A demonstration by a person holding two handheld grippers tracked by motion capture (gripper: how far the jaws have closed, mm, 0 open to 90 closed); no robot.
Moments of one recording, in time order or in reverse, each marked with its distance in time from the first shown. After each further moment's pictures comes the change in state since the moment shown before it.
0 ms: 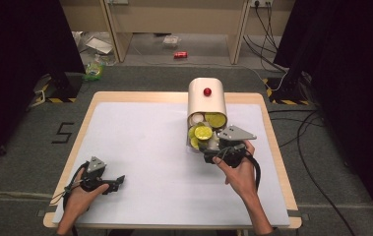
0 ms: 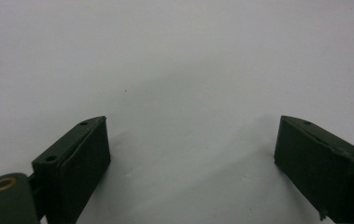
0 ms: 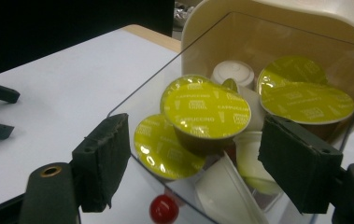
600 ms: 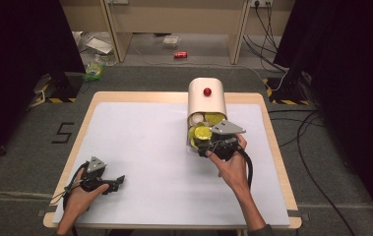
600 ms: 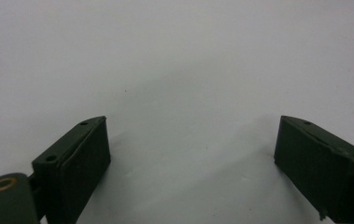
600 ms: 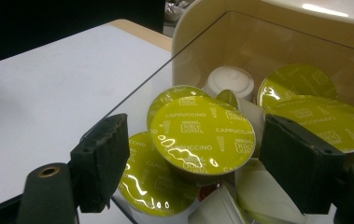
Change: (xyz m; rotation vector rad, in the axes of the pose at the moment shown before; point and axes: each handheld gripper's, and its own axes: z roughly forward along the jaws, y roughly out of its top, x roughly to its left) left arm 0.000 0.000 0.000 -0.001 -0.001 0.000; right arm 0.001 0.008 0.025 0.028 -0.043 -0.017
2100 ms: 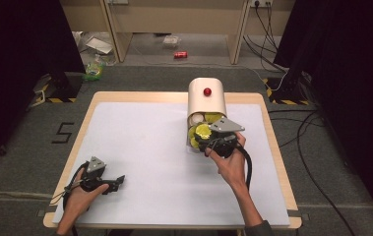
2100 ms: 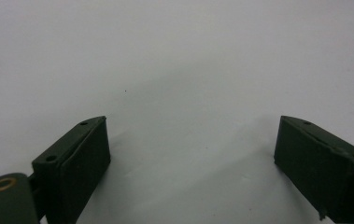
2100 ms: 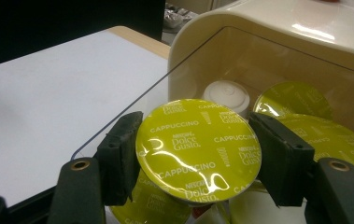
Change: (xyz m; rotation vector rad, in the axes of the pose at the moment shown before) left arm 0.000 0.000 0.000 0.000 -0.001 0.000; right arm -0.002 0.005 0.003 -0.028 -0.007 -0.021
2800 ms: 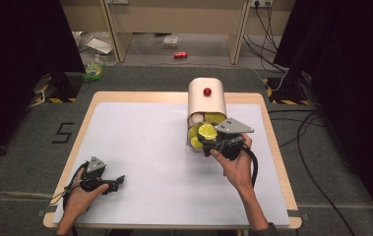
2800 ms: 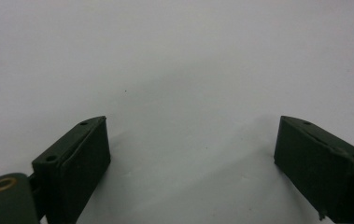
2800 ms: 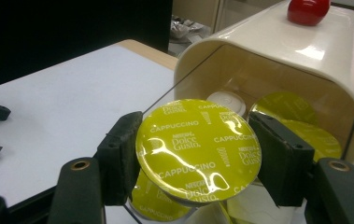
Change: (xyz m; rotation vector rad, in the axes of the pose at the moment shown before) left arm 0.000 0.000 0.000 0.002 -0.001 0.001; right arm -0.003 0.004 -0.023 -0.048 0.032 0.017
